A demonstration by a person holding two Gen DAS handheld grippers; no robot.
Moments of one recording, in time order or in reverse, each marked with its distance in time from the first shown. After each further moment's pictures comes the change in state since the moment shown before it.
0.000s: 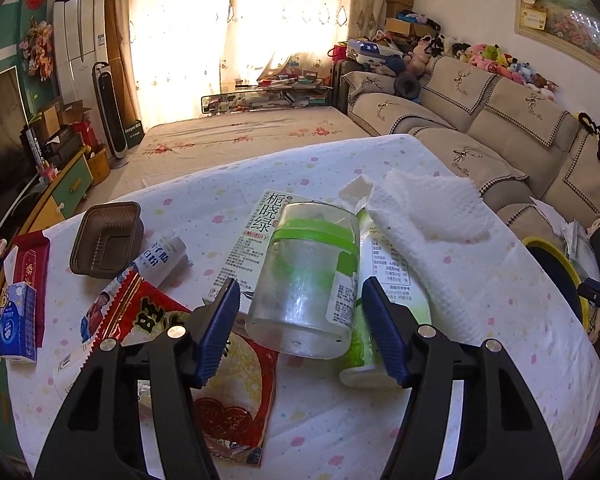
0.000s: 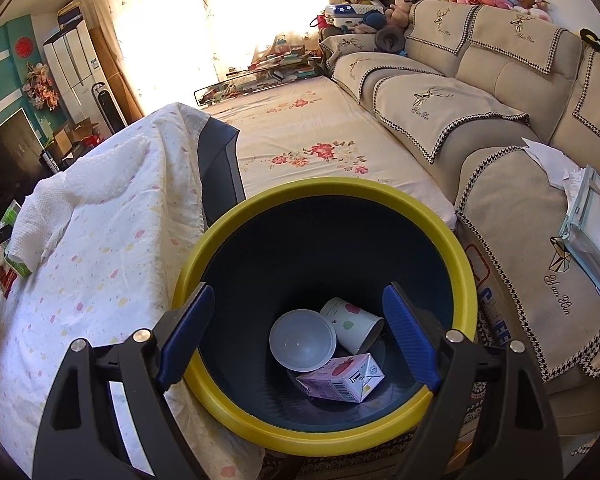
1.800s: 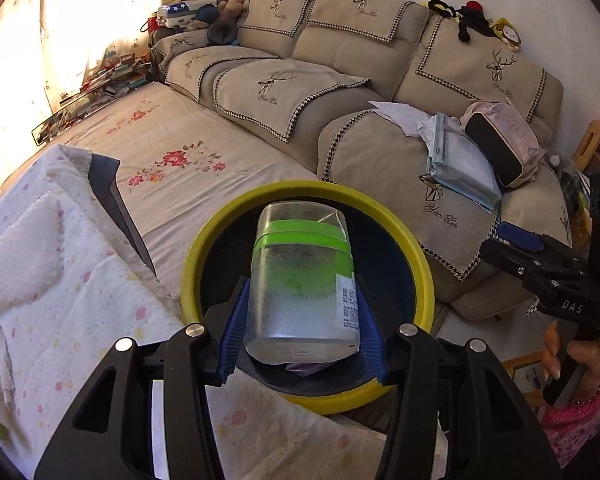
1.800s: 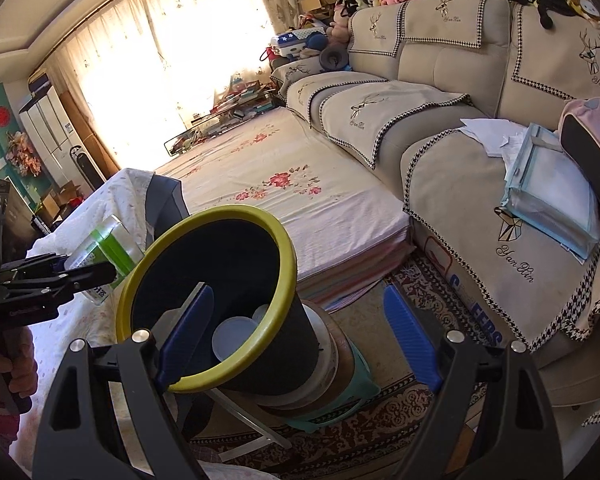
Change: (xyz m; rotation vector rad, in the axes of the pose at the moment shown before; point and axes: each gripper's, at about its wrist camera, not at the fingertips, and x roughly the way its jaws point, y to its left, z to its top) left arm 0.037 -0.400 -0.007 0.383 0.197 -0.399; right arm -0.077 -0.134 -0.033 0.188 -0.118 -0.016
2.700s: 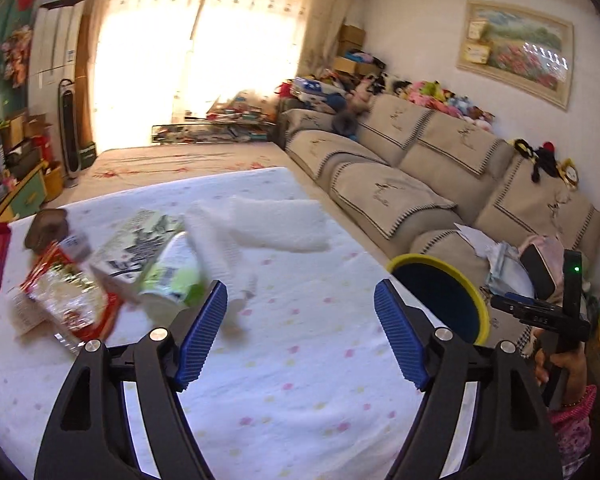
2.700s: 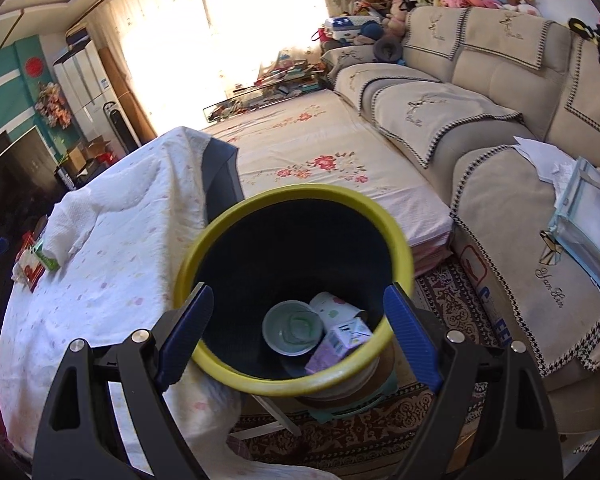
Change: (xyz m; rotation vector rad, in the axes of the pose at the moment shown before) left arm -0.222 0.170 -0.164 -0.367 -0.385 0.236; right arm 0.022 0.098 -0.003 -0.167 0.079 0.085
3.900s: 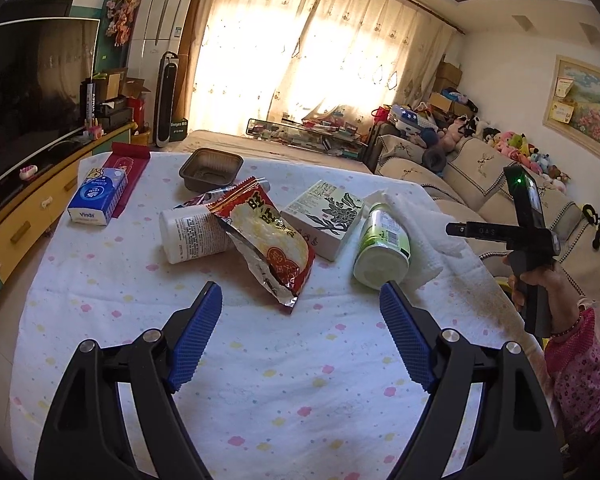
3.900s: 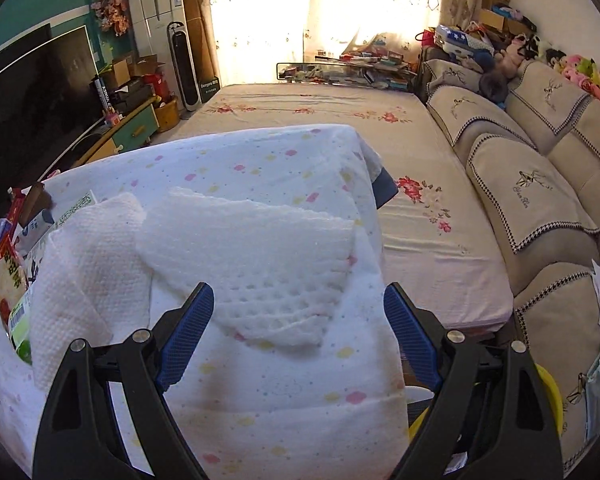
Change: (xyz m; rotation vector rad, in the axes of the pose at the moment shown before) left arm -0.045 0.128 -0.058 -0.216 -0.062 0.228; right arm 0.175 0.240 0.118 -0.332 0.122 0.036
